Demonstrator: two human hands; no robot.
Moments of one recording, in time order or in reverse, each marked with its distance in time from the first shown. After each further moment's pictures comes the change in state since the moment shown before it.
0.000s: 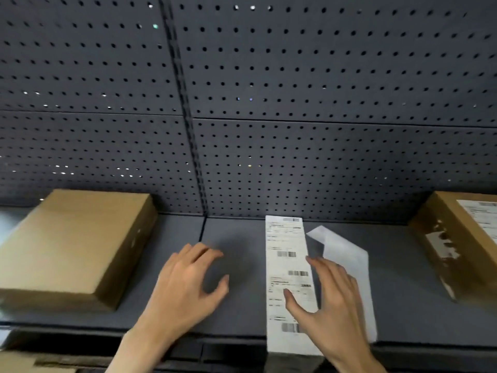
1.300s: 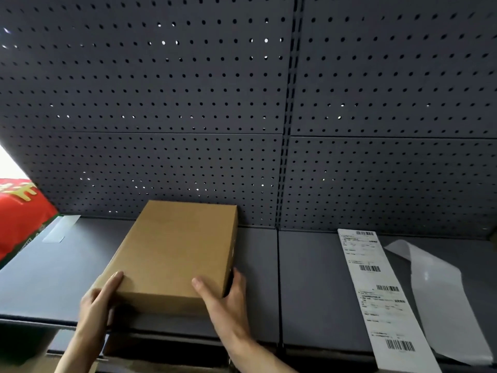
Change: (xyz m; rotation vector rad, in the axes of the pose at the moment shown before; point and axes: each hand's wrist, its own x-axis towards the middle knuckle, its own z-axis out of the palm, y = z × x) left_hand -0.098 -0.291 -0.097 -0.900 0.417 -1.096; right_hand 0.002 -0.297 0.199 0.964 -0.466 0.644
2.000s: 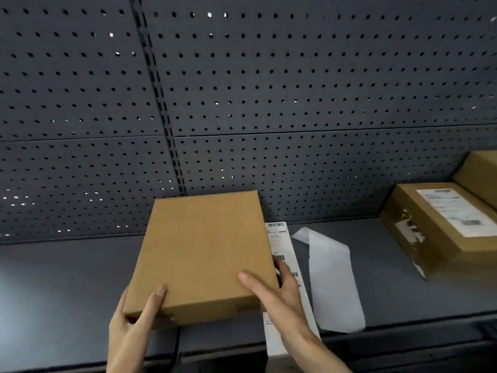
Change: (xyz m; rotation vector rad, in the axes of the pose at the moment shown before) left_hand -0.184 0.006 0.195 -0.158 -0.280 0.057; right_hand -0.031 -0.023 -0.269 0.150 0.197 -0.020
